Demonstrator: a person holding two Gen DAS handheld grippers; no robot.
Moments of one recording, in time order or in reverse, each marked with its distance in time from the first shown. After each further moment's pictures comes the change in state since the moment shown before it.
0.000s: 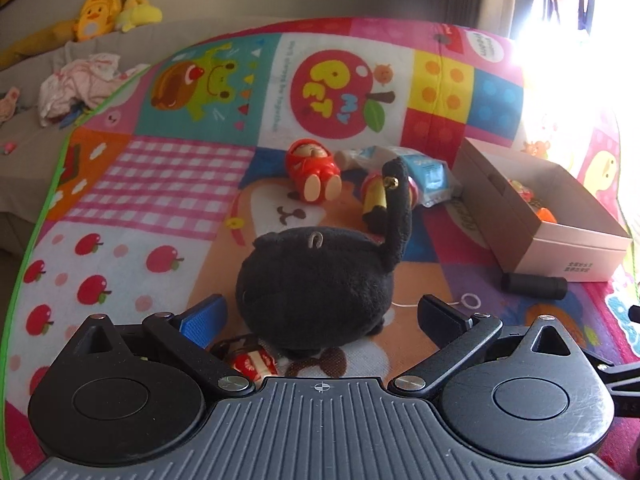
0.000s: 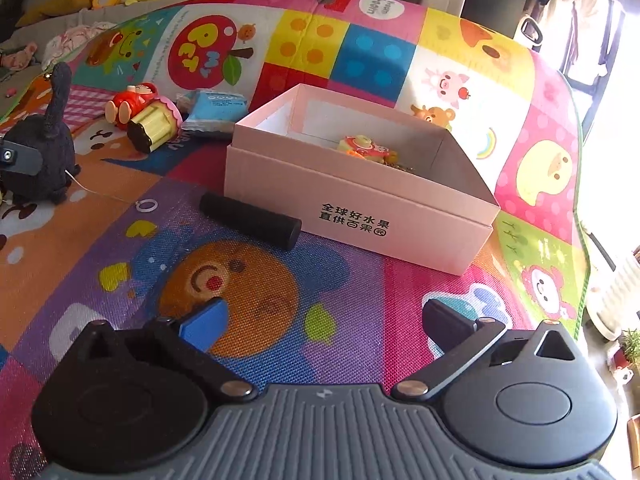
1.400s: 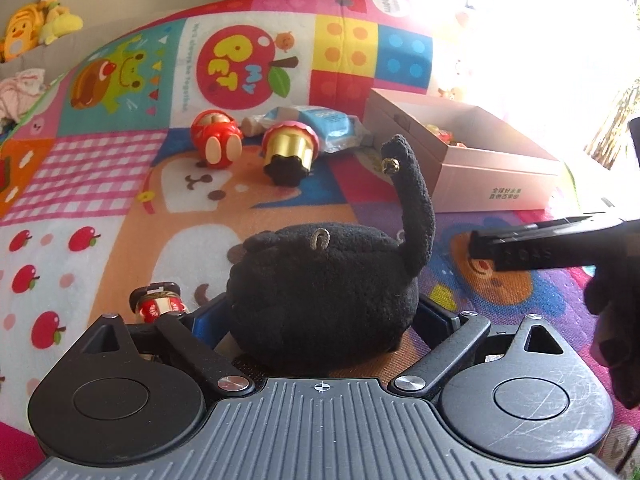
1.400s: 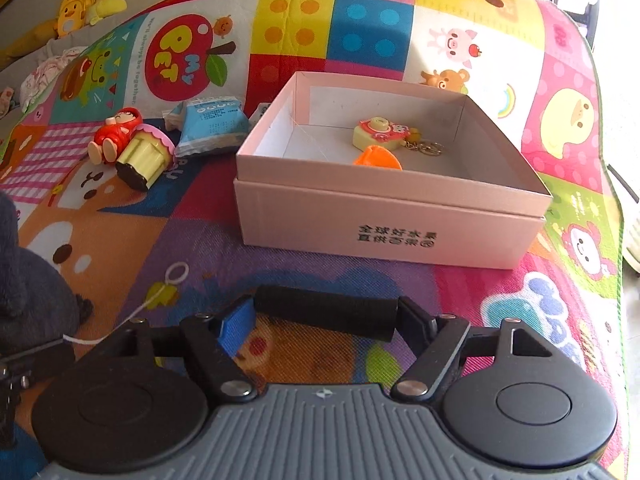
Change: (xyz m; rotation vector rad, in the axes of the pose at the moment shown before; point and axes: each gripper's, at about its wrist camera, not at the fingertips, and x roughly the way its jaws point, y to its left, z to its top) left arm -0.011 -0.036 -0.033 0.157 0.041 -0.185; right arm 0.015 -0.011 0.032 0.177 0.131 0.100
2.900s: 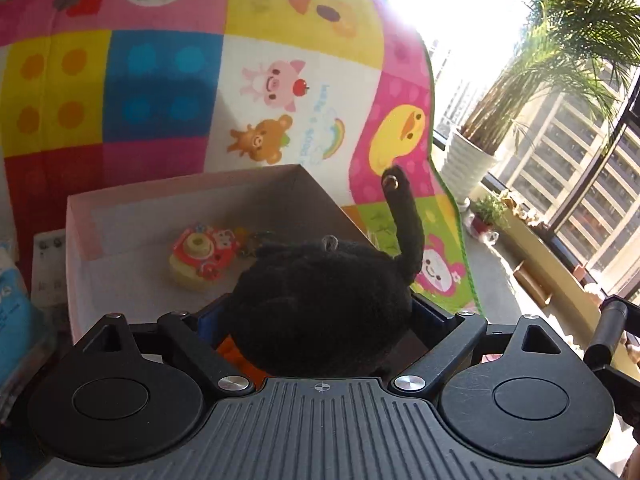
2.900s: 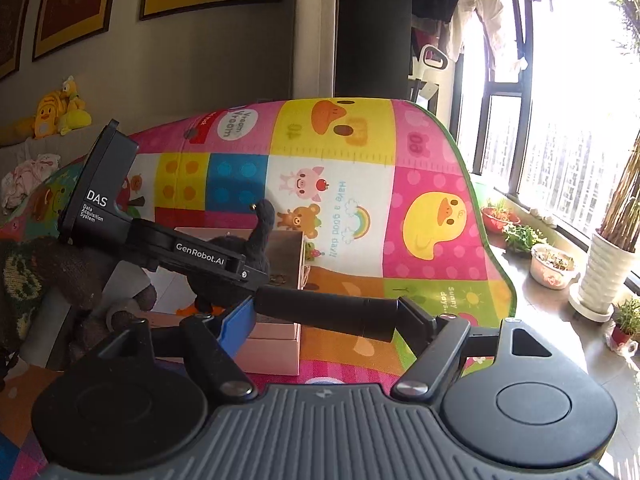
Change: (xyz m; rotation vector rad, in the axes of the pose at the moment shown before) left arm 0.179 -0.144 0.170 0.088 0.112 -0.448; right arm -0.095 -0.135 0.022 0.096 -0.361 -0.119
